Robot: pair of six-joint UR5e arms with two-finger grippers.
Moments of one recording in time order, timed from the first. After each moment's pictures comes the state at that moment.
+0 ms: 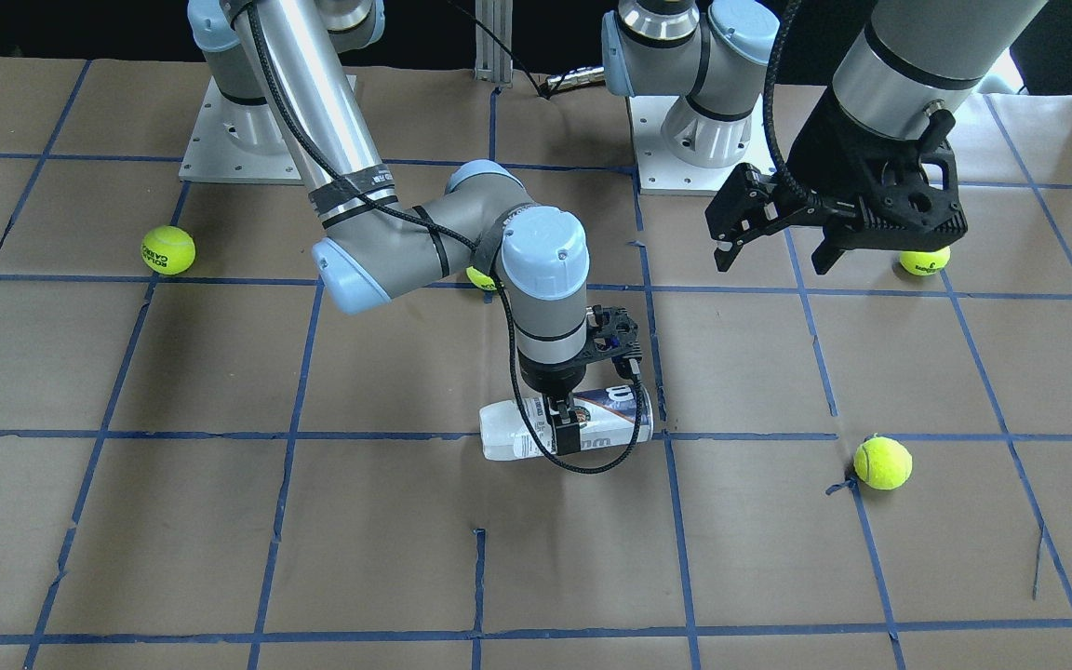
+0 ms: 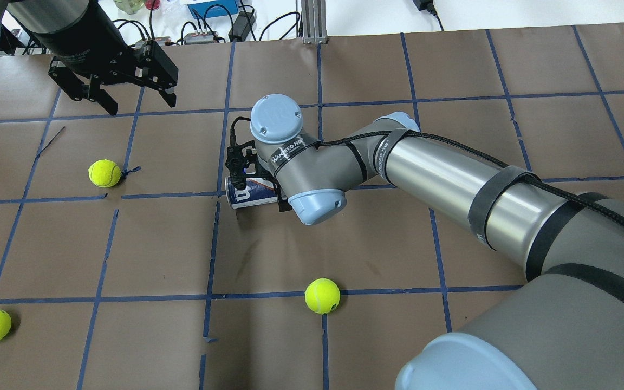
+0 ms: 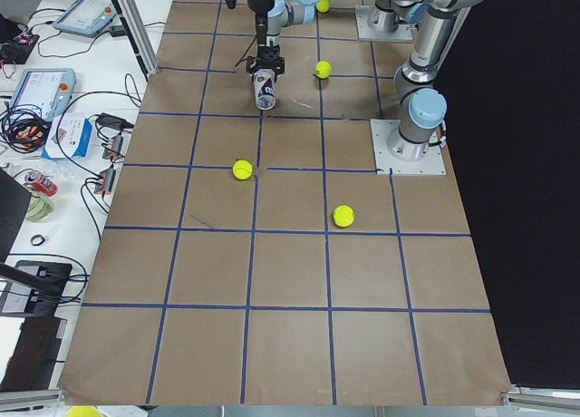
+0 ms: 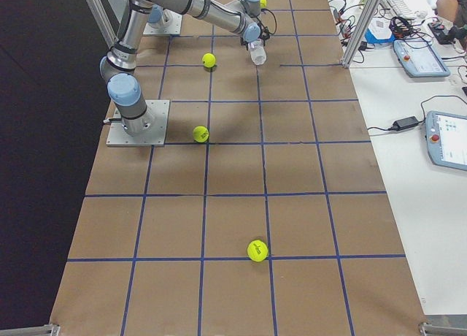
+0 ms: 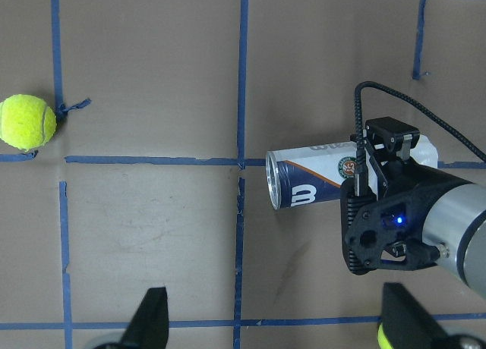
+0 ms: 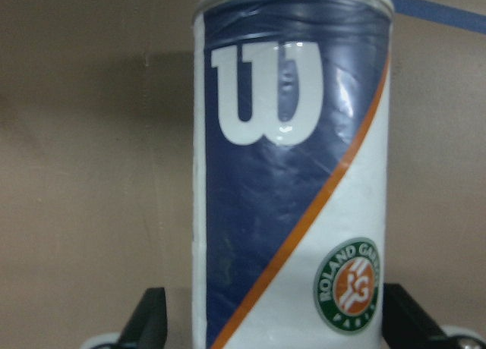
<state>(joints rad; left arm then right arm) -1.51 -1.64 -1.45 -1.60 1.49 0.01 2.07 -0.98 1.61 -2.39 -1.53 -1.23</state>
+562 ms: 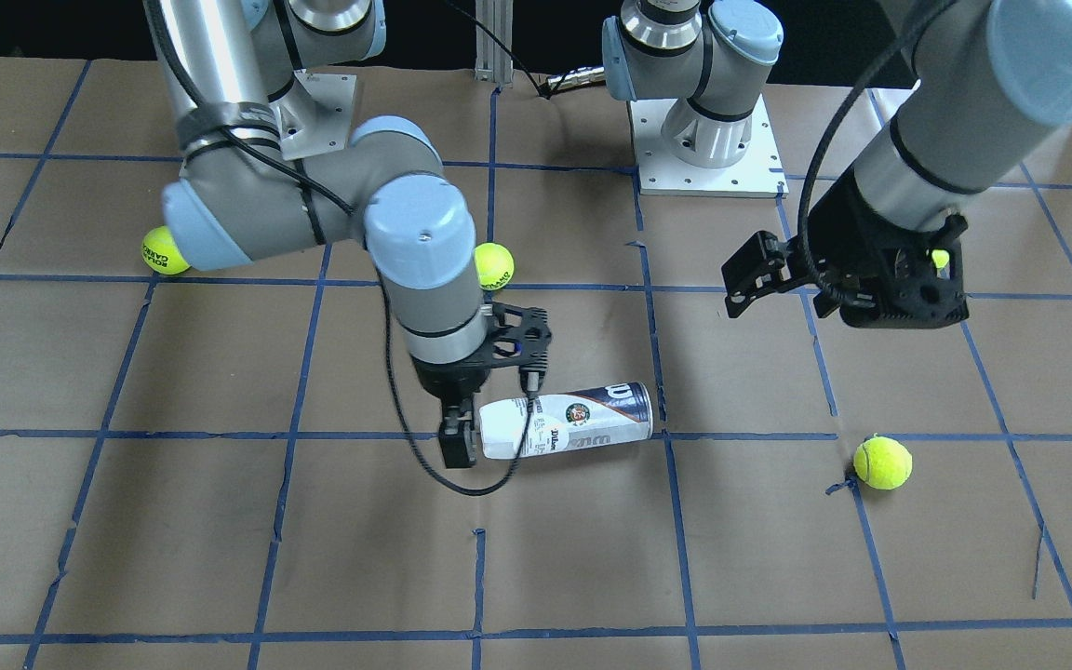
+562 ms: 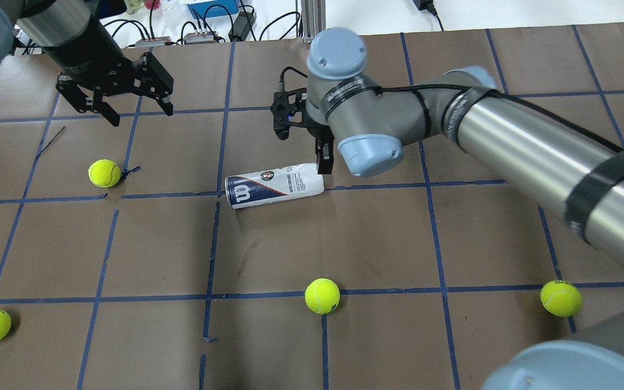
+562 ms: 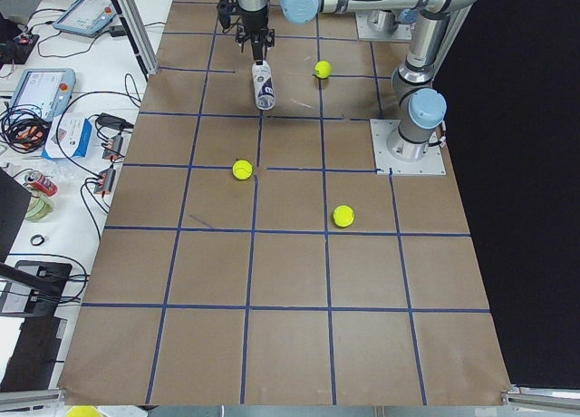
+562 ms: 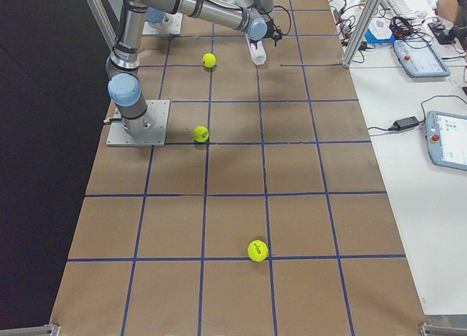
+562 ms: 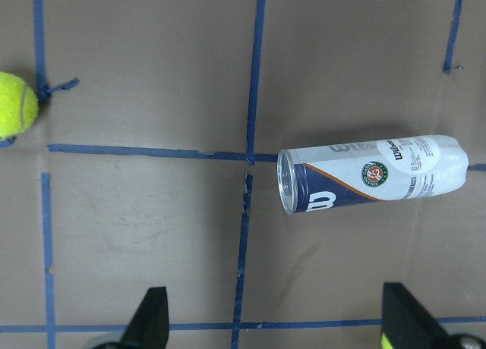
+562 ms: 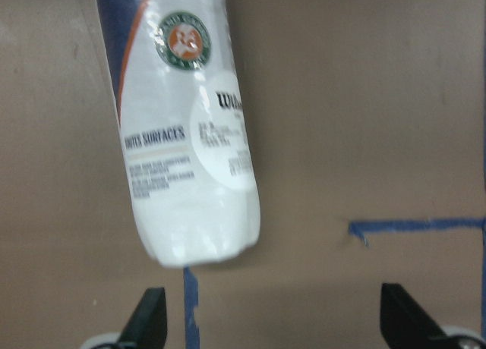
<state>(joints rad) -1.45 -1.74 -1.49 -1.59 1.42 0.04 1.85 -1.18 1.60 -2.13 -1.50 -1.22</state>
